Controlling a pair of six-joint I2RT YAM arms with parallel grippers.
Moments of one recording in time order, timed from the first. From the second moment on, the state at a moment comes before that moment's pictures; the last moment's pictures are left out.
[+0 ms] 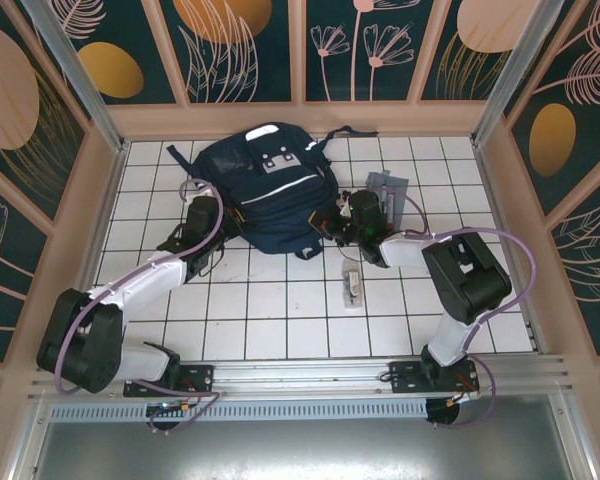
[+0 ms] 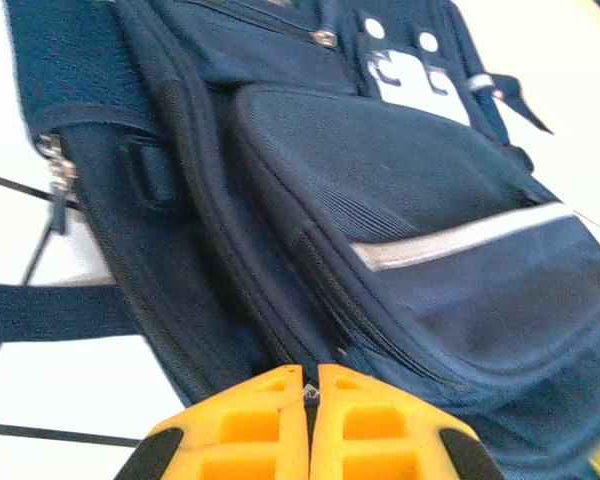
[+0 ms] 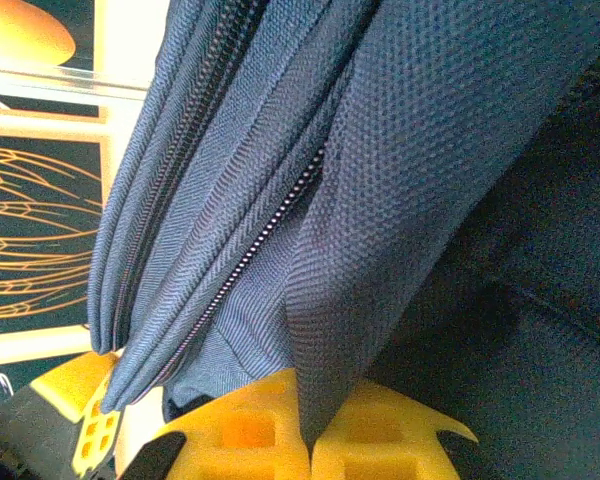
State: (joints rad) left arm -0.39 1.36 0.72 0.03 -0.10 -0.77; right arm 0.52 1.74 0.80 0.46 -0.40 1.13
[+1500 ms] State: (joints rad) left arm -0.35 1.41 0.91 -0.06 0.02 -0.40; right arm 0.44 1.50 0.95 -0.07 -0.01 0.75
